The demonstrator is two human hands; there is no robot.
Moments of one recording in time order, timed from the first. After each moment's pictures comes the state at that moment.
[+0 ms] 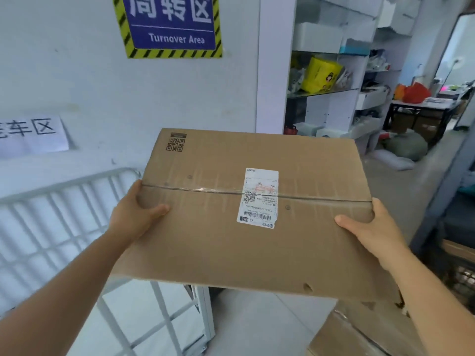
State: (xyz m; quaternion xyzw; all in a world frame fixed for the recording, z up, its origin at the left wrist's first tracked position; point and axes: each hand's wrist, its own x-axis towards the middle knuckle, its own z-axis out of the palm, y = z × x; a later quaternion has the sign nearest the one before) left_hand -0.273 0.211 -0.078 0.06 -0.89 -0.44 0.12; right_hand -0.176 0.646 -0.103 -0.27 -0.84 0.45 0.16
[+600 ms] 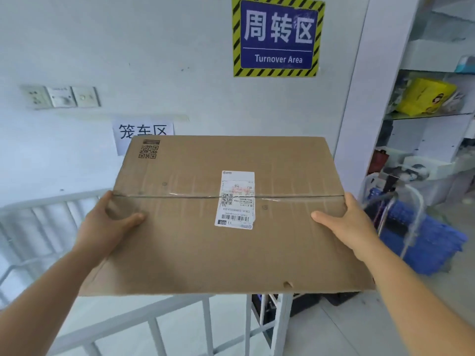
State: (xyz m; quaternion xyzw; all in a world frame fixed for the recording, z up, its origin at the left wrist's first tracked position) left_hand -0.223 -0.081 -0.060 0.23 -0.85 -0.42 0.23; right_hand -0.289 0.351 -0.068 -0.07 -0.86 0.49 0.10
